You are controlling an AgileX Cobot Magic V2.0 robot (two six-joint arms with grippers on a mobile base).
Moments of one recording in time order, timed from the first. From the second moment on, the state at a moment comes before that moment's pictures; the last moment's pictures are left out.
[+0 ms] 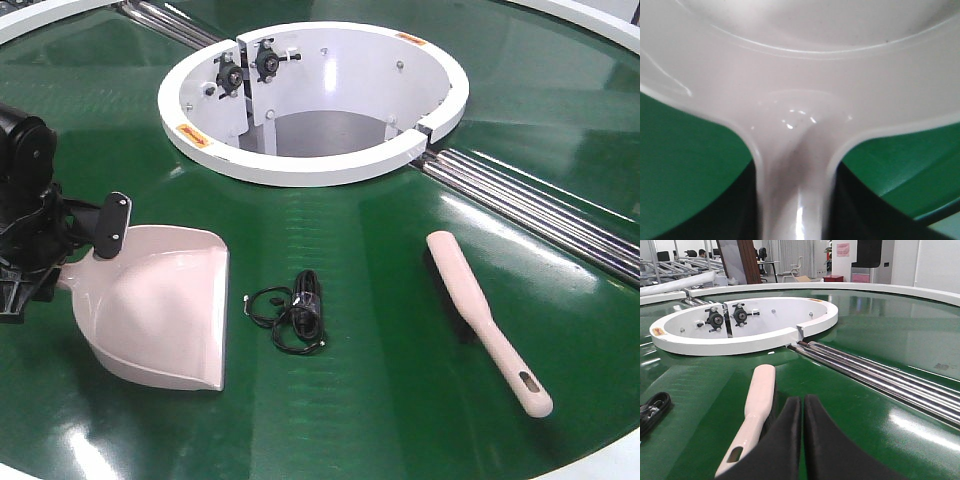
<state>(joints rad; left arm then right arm) -0.14 1.82 -1.38 0.29 1.13 1.24 0.08 -0.01 0.03 -0.04 0.12 0.06</state>
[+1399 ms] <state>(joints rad) -0.14 1.82 -1.38 0.29 1.13 1.24 0.08 -0.01 0.03 -0.04 0.12 0.06</state>
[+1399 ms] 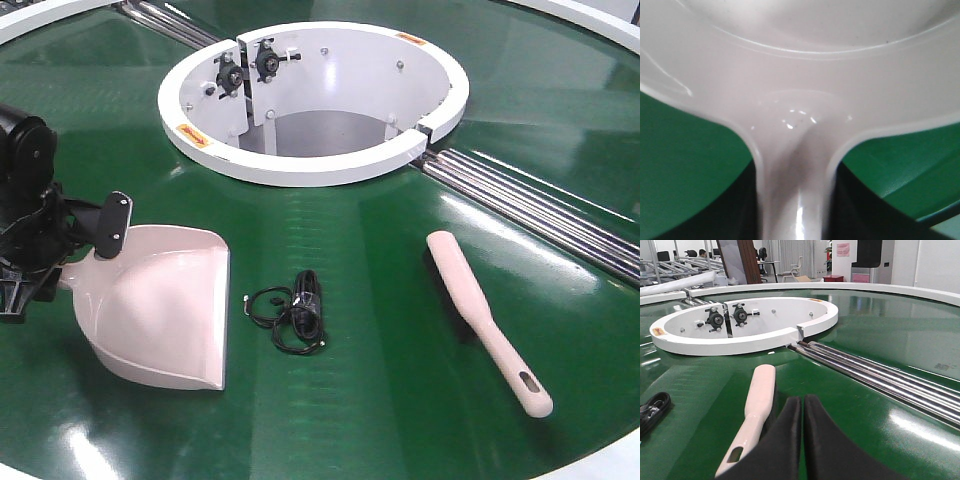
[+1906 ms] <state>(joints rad) -0.14 1.82 -1.38 0.29 1.13 1.24 0.08 -0.01 0.02 -0.04 -0.07 0.03</state>
